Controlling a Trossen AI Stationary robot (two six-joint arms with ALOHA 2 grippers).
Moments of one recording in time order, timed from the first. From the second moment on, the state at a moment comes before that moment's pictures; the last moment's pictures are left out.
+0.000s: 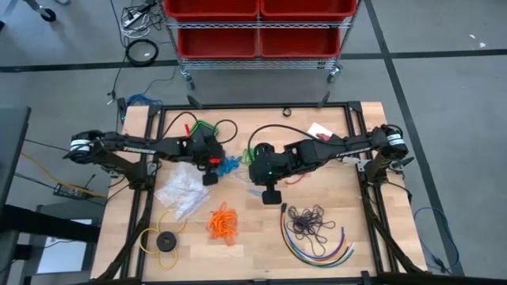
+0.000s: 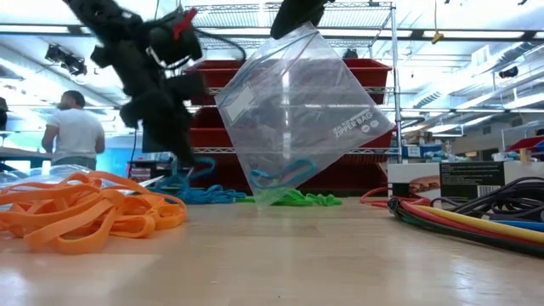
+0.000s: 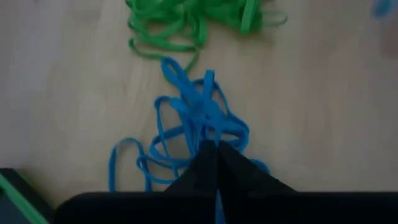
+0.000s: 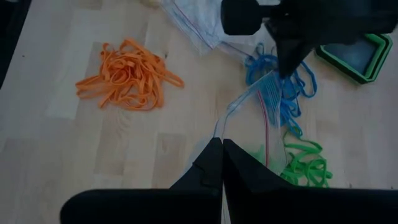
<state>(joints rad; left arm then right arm) 0.19 1.33 0.69 -0.31 -0.04 0.13 0.17 1.78 1.71 -0.85 0.14 0.02</state>
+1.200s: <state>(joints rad) 0.01 1.37 1.10 -0.44 0.24 0.12 0.17 1.78 1.71 -0.86 0.14 0.02</state>
